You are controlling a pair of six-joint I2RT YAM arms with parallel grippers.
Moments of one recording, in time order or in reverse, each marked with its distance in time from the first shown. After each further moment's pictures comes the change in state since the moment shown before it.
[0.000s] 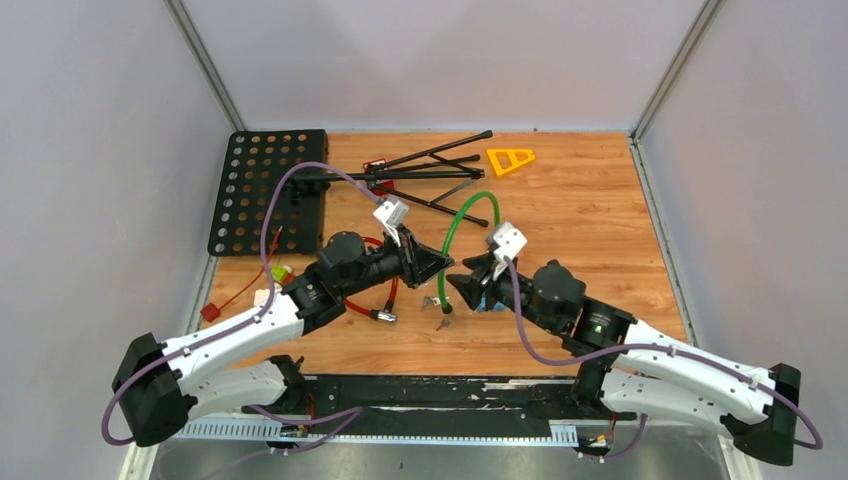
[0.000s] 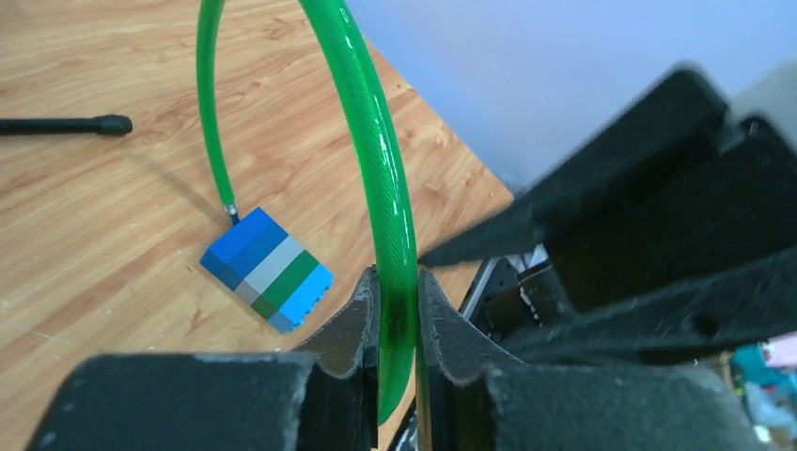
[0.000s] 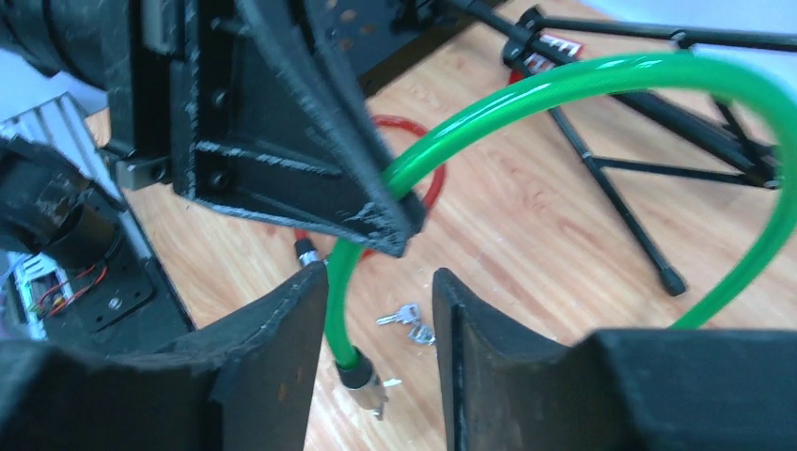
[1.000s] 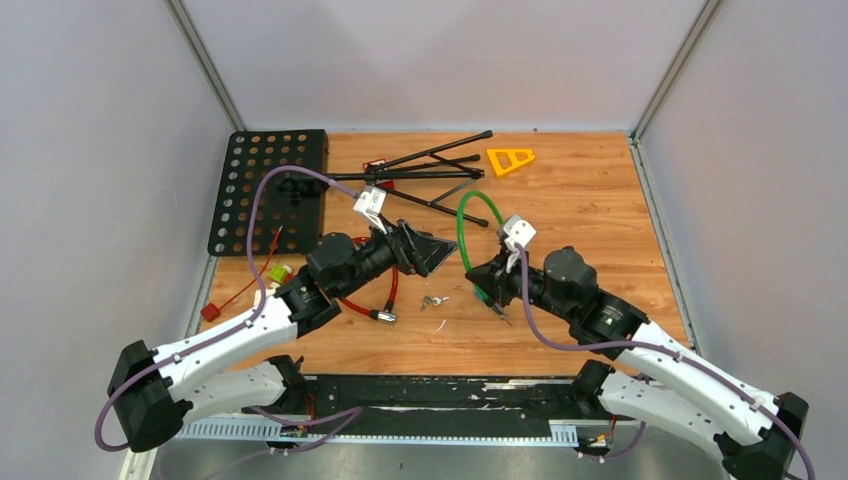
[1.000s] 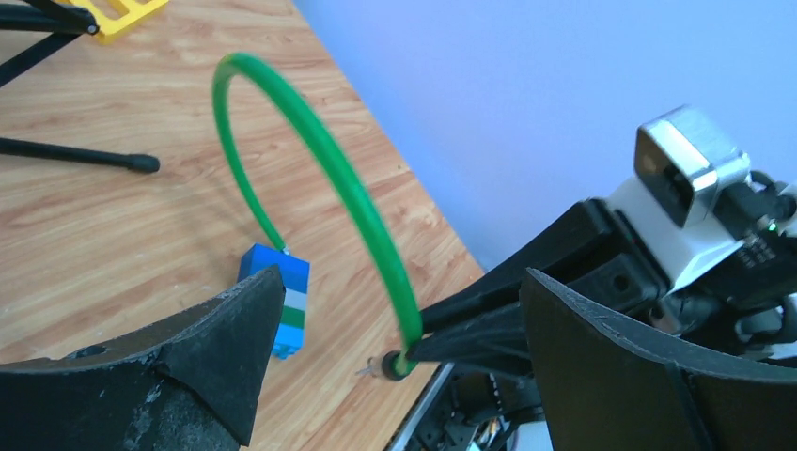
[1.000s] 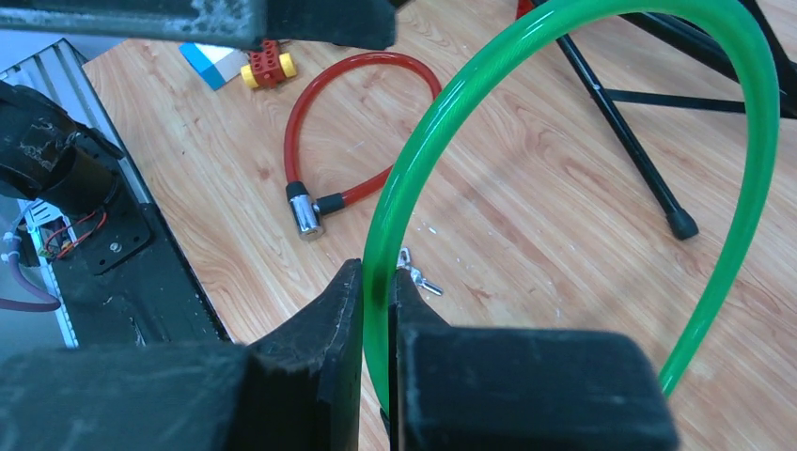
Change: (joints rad) left arm -0.003 -0.046 0.003 0.022 -0.174 -0.116; right arm -0.235 -0.081 0.000 -0.165 -0.256 0.028
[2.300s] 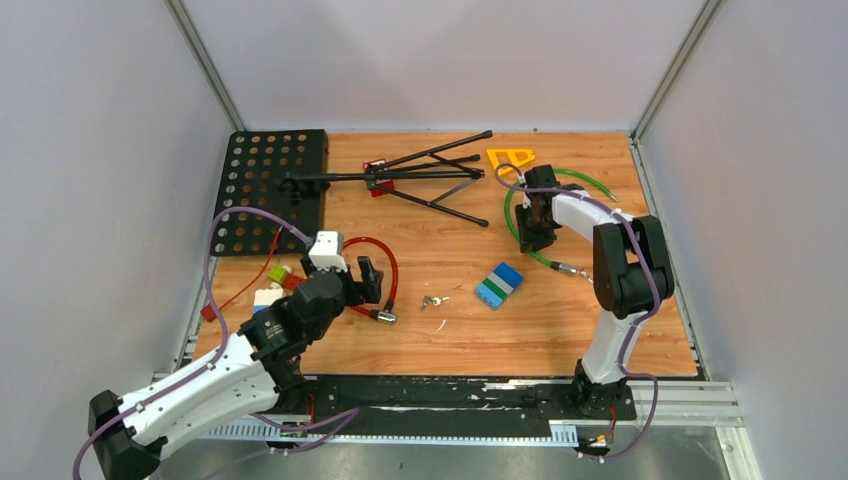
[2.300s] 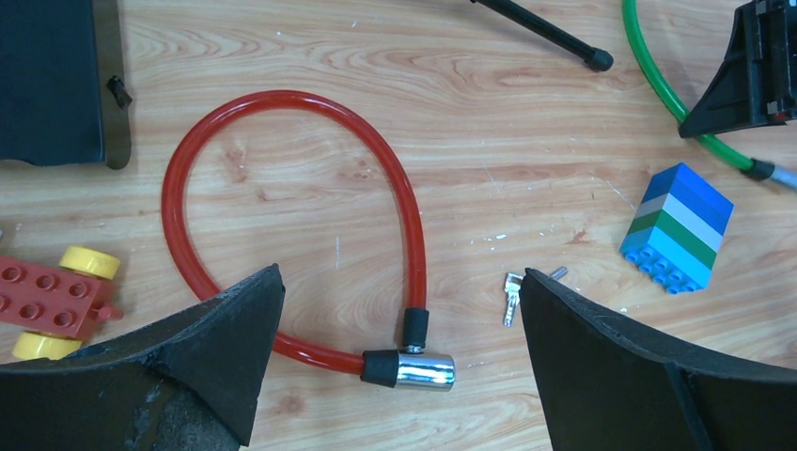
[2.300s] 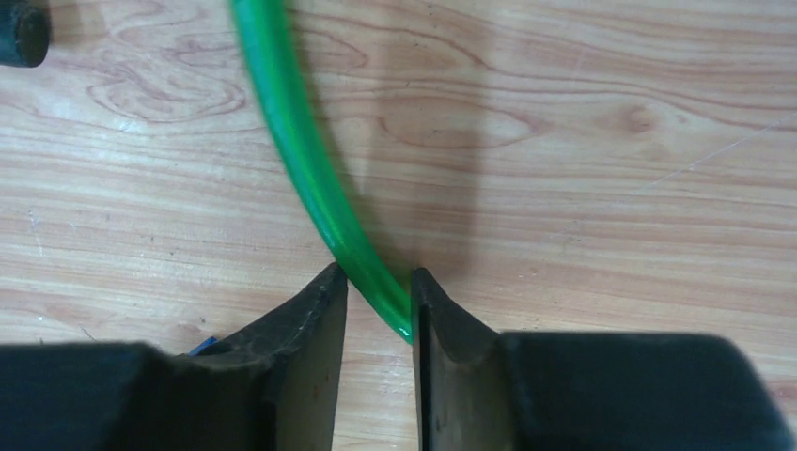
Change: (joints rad) left arm -0.001 -0.361 -0.208 -0.600 -0.581 0.179; right arm -0.646 1.150 0.554 -0.409 0.103 -0.010
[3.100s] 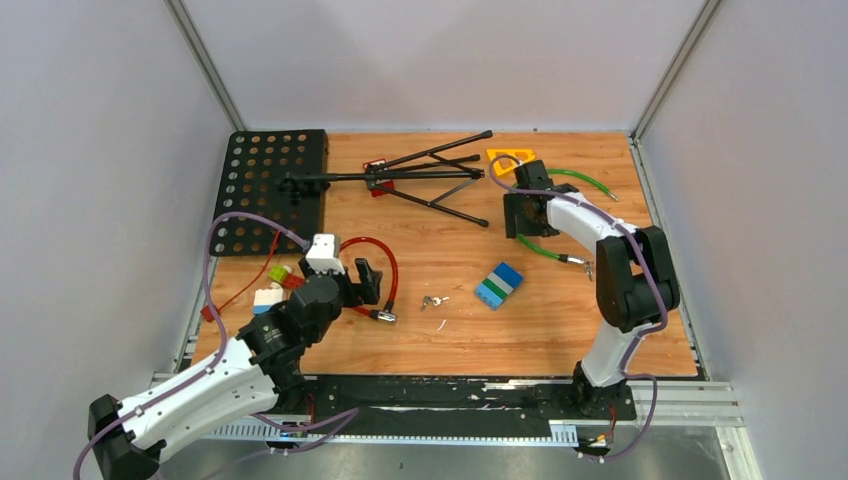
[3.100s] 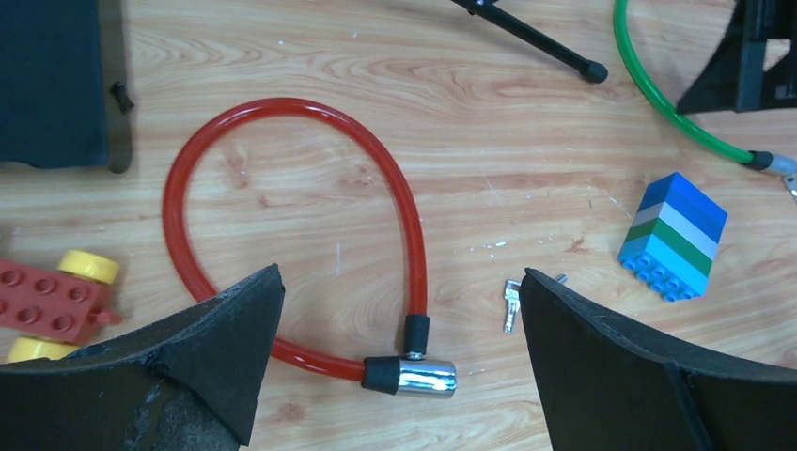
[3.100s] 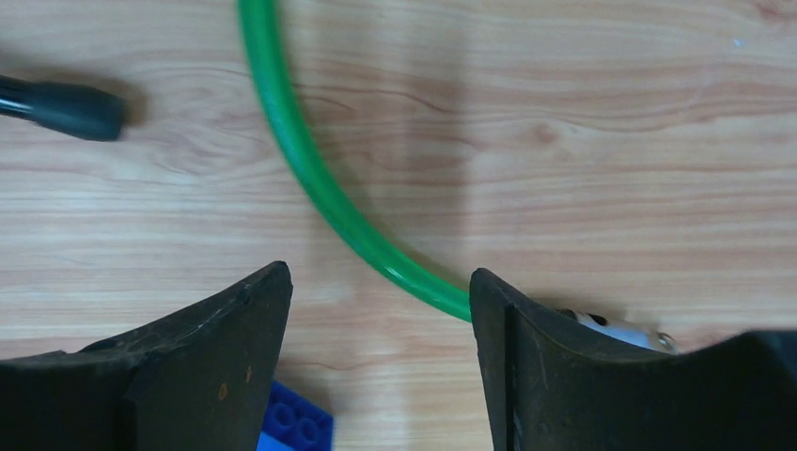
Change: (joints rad) left arm 0.000 -0.031 -0.053 0.062 0.004 0.011; right arm 0.096 -0.098 -0.007 0.087 0.190 0.101
